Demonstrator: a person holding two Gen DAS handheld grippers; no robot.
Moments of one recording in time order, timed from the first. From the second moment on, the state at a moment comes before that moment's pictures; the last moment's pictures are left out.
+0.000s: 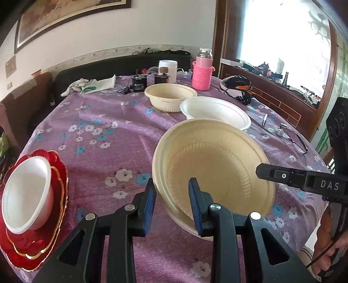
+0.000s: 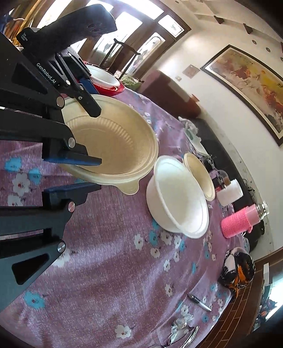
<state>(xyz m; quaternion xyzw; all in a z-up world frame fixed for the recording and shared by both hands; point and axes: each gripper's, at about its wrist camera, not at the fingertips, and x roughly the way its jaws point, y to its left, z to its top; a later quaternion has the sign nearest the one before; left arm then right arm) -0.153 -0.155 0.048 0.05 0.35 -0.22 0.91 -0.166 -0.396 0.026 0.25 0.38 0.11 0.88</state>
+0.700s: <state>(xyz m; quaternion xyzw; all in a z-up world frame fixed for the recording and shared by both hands) -0.169 -0.130 0.036 0.05 0.34 -0.20 0.92 -0.169 -0.363 0.018 0.22 0.38 0.11 0.89</state>
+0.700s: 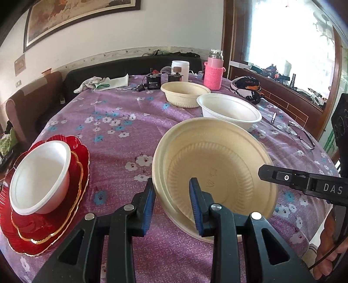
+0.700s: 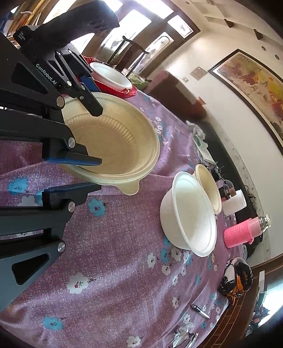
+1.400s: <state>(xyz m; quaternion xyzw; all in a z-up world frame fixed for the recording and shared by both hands) -0.186 -0.125 0.051 0.05 0.32 -0.19 0.93 -0.181 -0.356 0.031 0.22 0.38 0.12 0.89</state>
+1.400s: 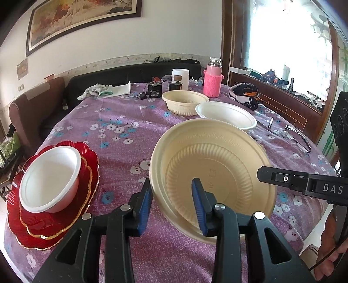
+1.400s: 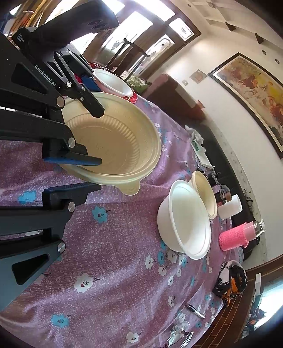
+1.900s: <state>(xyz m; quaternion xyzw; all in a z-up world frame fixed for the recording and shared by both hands) -0.203 -0.105 0.073 0.04 0.29 -0.18 0.94 -0.196 -0.337 0.062 0.20 0.35 0.13 0.91</state>
